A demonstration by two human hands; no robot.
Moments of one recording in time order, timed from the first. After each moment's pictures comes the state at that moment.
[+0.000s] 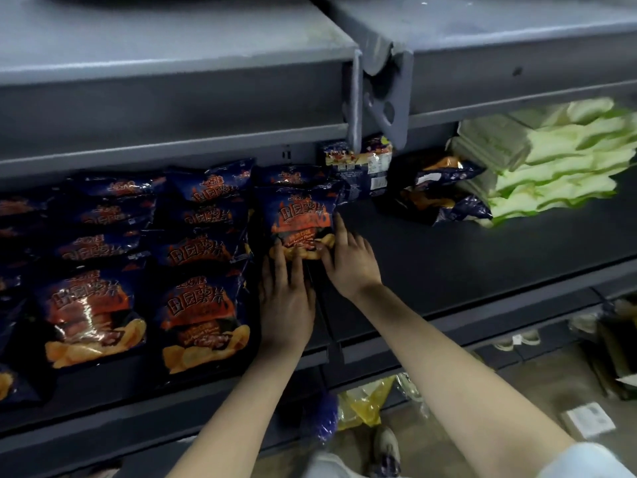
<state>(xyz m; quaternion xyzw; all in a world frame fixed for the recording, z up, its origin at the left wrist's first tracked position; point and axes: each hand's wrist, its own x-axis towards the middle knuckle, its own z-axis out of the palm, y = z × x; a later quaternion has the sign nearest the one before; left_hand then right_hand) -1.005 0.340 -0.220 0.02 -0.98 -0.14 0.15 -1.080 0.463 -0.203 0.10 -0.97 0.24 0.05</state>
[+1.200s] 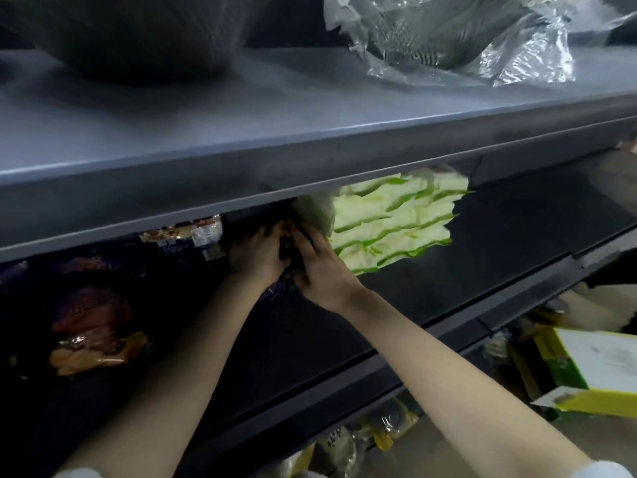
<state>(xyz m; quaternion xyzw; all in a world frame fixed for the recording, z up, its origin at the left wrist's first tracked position) -1.193 0.566 -0.129 -0.09 -0.99 -0.09 0.09 -1.147 0.703 -0.135 0.21 -0.94 0.24 0.12</state>
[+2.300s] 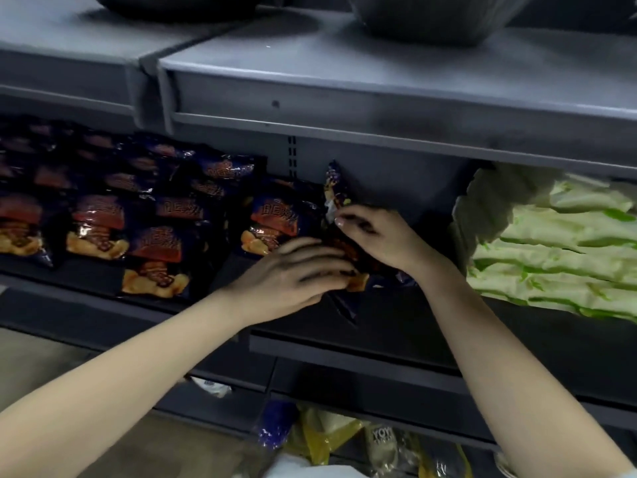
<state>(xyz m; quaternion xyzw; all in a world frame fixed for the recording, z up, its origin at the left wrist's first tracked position) -1.006 0.438 -0.119 -0.35 -0.88 -0.04 0.31 -1.130 0.605 -0.079 0.42 -0.83 0.35 -0.06</state>
